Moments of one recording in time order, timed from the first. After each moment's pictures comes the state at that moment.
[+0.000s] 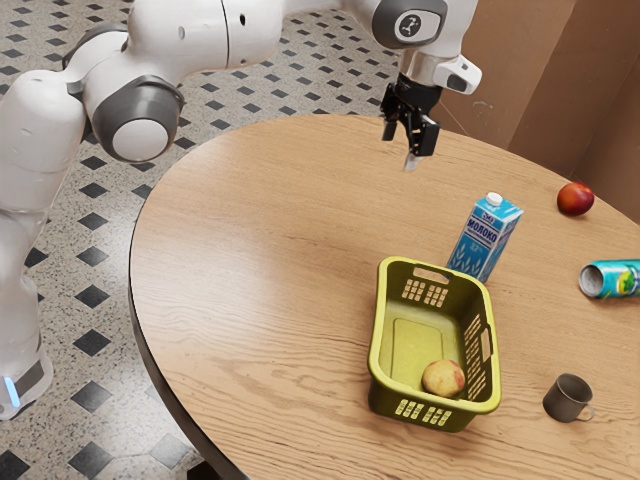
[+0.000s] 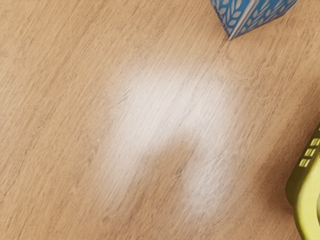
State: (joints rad) arm -0.29 0.37 0.47 -1.07 -0.13 1.45 0.02
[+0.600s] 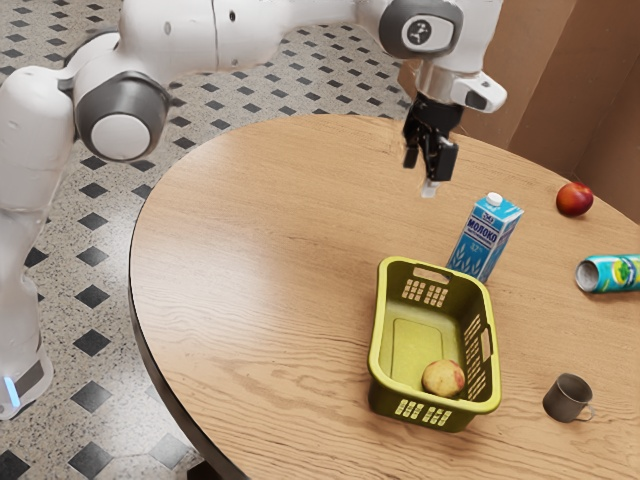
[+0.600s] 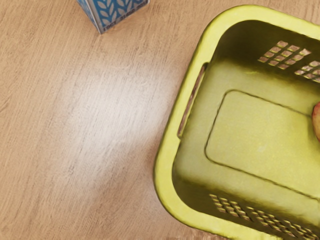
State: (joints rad) arm -0.28 0.33 0.28 -1.07 -0.15 1.44 0.02
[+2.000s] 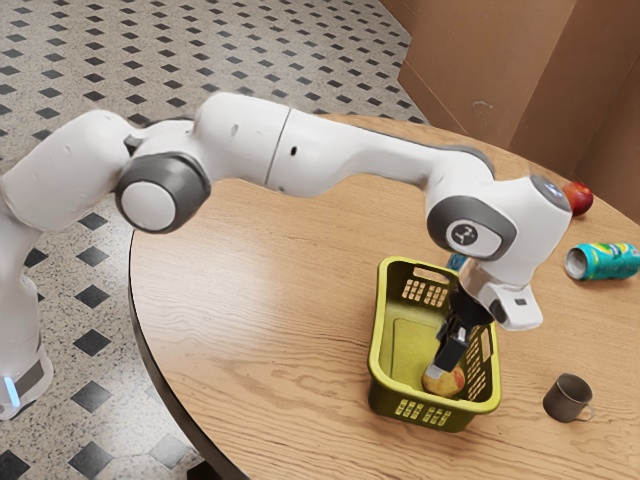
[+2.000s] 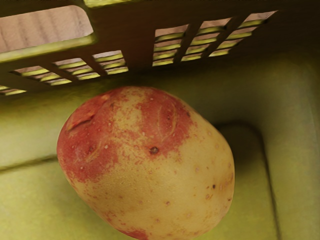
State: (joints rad) arm -0.30 0.69 -0.13 -0.97 0.05 1.53 0.22
